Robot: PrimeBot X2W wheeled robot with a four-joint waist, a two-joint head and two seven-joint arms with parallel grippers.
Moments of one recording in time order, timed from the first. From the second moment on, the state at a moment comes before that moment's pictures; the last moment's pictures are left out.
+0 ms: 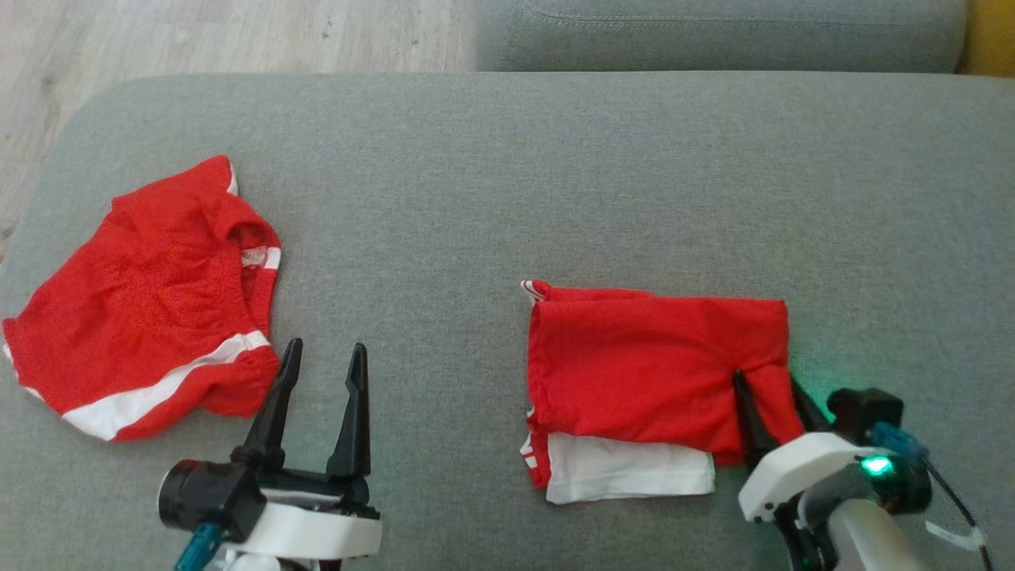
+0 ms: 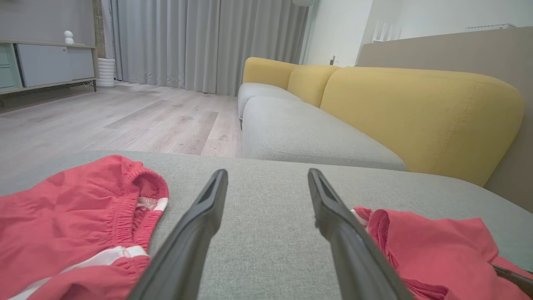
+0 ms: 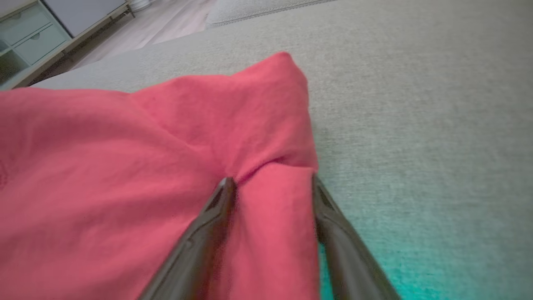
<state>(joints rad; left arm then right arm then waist) 0.02 0.05 -0.18 0.10 -0.21 -0.12 -0.25 -0.17 -0.06 0.09 0.64 0.24 0.12 -0.13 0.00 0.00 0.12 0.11</state>
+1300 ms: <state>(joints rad) -0.14 0.05 -0.24 0.08 -0.16 -0.12 -0.25 -0.77 -0.63 0.21 0.96 0.23 0.12 -0.22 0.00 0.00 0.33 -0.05</state>
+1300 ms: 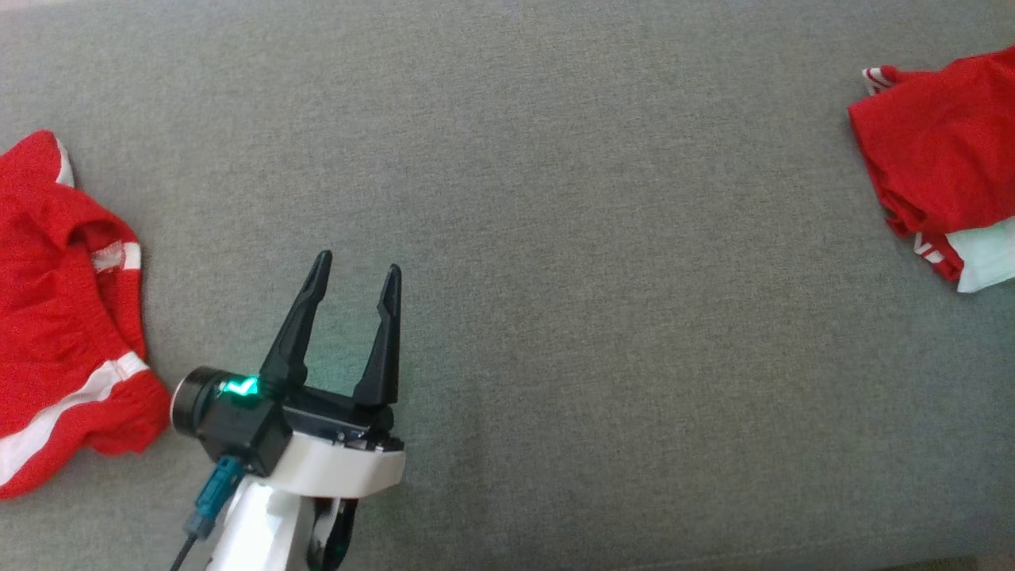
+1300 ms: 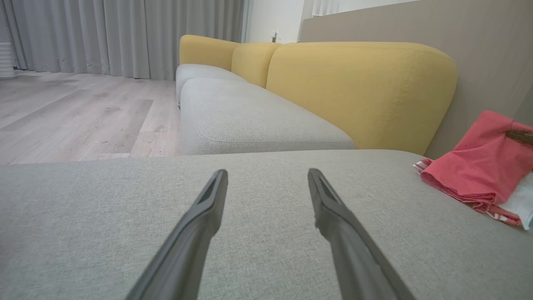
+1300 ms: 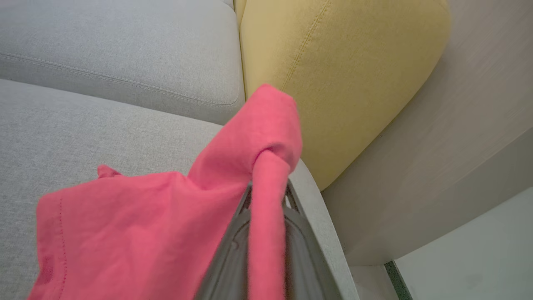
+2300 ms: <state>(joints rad) -0.08 0.05 -0.14 0.07 -0.19 -0.13 -0.25 -0.66 -0.42 0.12 0.64 0.24 0.12 -0.25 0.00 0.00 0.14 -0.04</state>
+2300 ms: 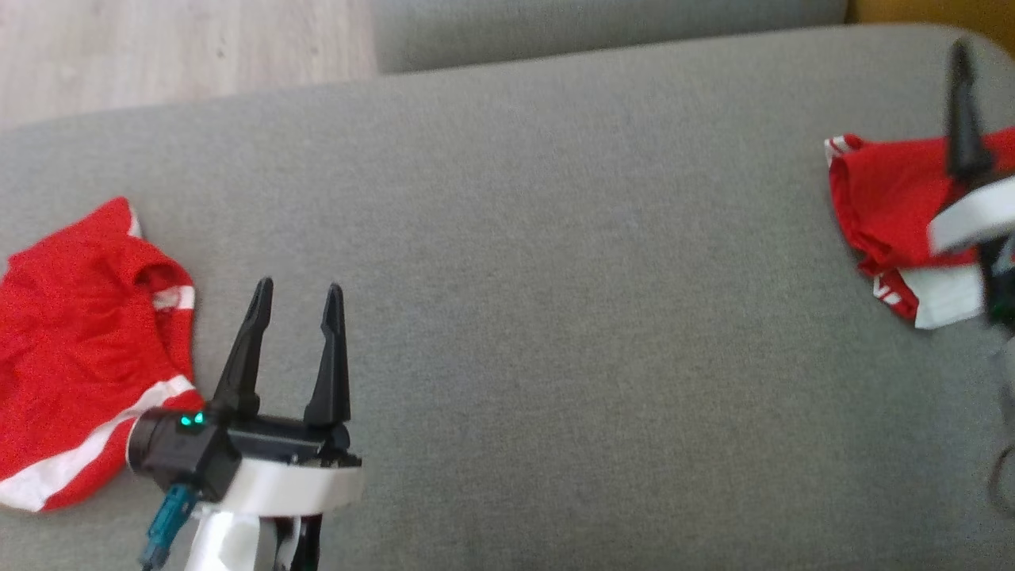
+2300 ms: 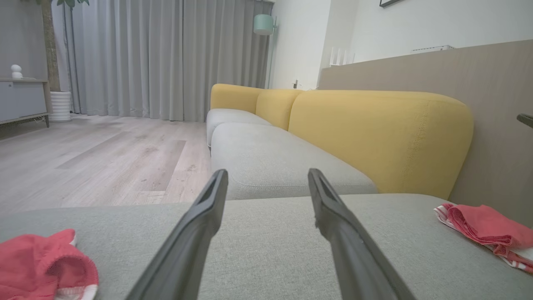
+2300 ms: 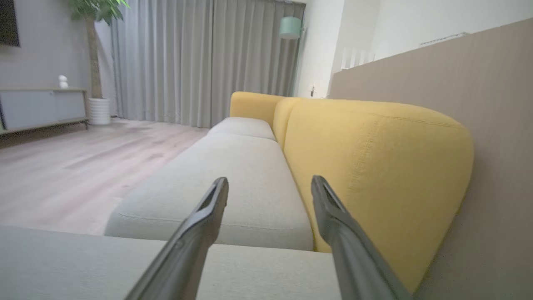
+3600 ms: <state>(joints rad) 0.04 0.05 -0.17 0.12 -0.27 -0.12 -0.26 0.03 -0.05 0.00 0.14 0.11 0.12 -0.26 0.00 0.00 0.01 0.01</state>
